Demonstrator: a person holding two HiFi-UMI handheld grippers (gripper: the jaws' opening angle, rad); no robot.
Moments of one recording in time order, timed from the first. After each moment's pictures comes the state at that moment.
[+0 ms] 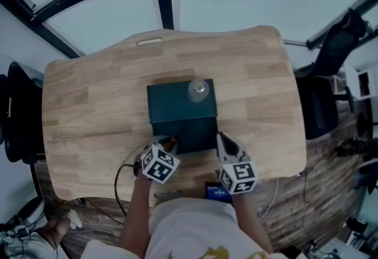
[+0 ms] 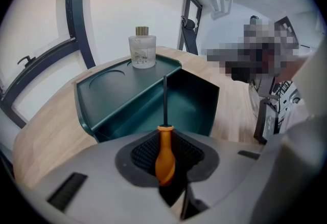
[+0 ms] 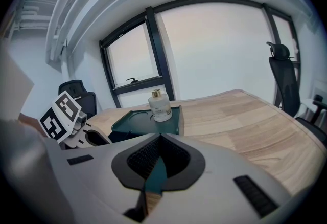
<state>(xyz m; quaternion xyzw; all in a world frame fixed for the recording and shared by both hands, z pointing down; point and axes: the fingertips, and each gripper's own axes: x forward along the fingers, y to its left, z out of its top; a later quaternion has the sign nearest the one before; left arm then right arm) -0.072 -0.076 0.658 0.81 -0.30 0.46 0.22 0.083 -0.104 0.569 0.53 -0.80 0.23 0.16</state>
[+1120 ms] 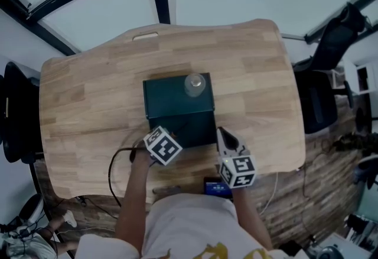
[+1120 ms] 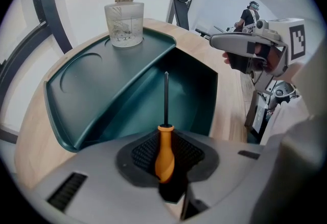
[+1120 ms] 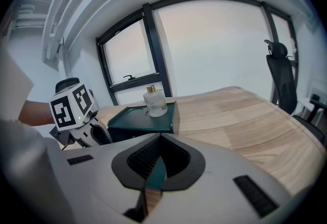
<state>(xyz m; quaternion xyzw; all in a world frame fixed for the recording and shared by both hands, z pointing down) -0.066 -0.069 0.670 0.75 -0.18 0.57 0.28 0.093 -0.103 0.583 0.54 -0.79 0.25 0.18</state>
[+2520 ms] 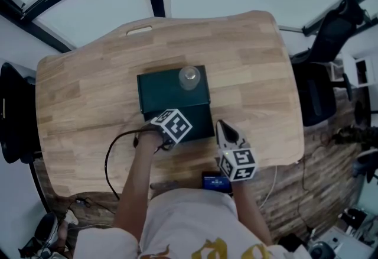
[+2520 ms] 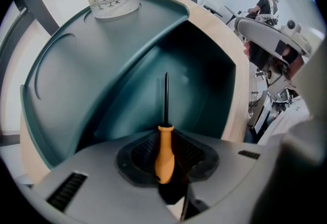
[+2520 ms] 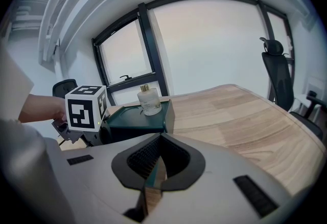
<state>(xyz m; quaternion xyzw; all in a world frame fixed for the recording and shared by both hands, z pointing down) -0.061 -0.067 0.690 0.66 -0.13 0.66 0.33 0.108 -0.103 0.588 0.55 -0.78 0.26 0.17</state>
